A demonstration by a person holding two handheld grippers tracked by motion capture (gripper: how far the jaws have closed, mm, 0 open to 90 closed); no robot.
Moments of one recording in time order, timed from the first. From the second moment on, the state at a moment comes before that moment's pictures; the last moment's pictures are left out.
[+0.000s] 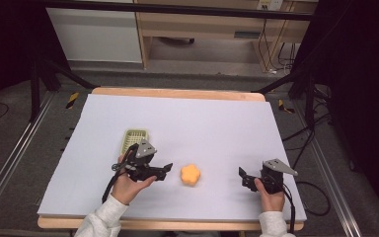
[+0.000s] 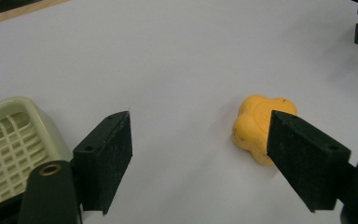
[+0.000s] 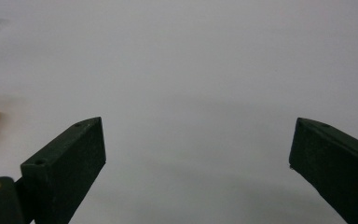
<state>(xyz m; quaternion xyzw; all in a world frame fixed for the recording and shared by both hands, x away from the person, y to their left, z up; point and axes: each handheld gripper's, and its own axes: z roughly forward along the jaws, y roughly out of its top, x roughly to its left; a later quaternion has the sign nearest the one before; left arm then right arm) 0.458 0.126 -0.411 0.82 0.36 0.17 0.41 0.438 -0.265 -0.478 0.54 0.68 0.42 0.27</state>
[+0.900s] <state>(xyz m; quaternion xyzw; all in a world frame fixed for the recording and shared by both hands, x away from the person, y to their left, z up) 0.461 0.083 -0.424 0.86 0.32 0.15 0.37 0.438 -0.265 -0.479 0.54 0.68 0.42 0.26</state>
